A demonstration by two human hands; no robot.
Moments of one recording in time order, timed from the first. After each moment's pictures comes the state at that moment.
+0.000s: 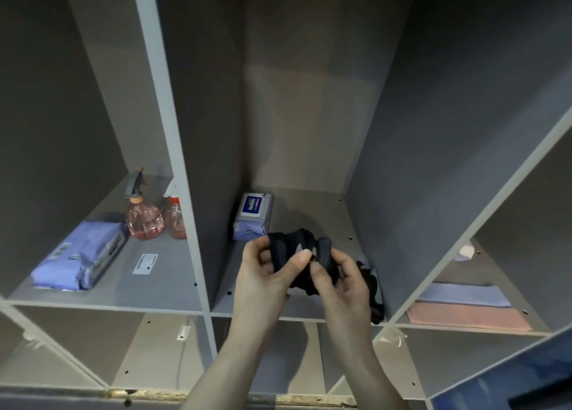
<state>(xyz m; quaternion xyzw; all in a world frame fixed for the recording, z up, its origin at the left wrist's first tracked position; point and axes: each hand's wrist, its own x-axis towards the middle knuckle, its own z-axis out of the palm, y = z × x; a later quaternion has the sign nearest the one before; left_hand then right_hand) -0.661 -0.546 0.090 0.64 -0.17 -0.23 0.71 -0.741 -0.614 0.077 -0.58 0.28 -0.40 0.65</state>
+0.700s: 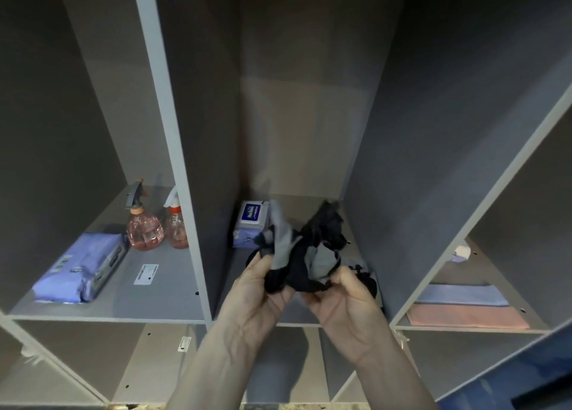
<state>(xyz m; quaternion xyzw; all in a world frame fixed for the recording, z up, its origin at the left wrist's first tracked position) -0.647 -0.545 0.106 0.28 0.04 -0.48 0.83 -0.747 -0.620 0.097 -0.34 0.20 -0.26 0.88</state>
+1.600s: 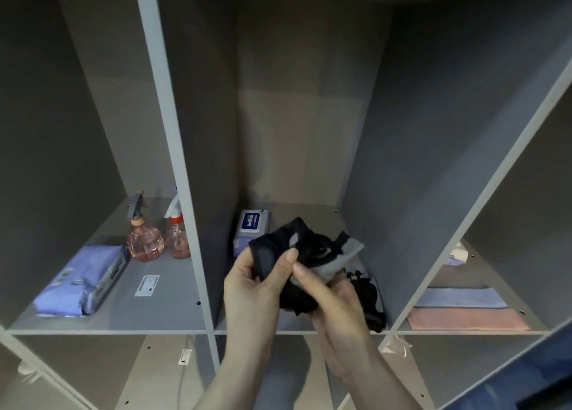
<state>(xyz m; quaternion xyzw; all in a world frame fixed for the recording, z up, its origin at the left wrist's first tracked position) -0.671 -0.525 0.127 0.53 -0.16 -0.20 0.81 -0.741 -0.591 0.109 -0.46 0.20 -0.29 0.81</state>
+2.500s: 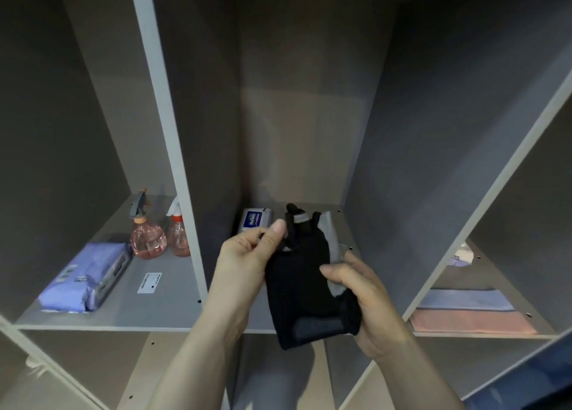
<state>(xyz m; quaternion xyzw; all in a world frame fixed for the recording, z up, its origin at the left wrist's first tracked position) -0.640 -0.530 0.143 0.57 -0.23 -0.30 0.73 -0.763 -0.624 0.133 -0.48 0.20 -0.22 0.82</state>
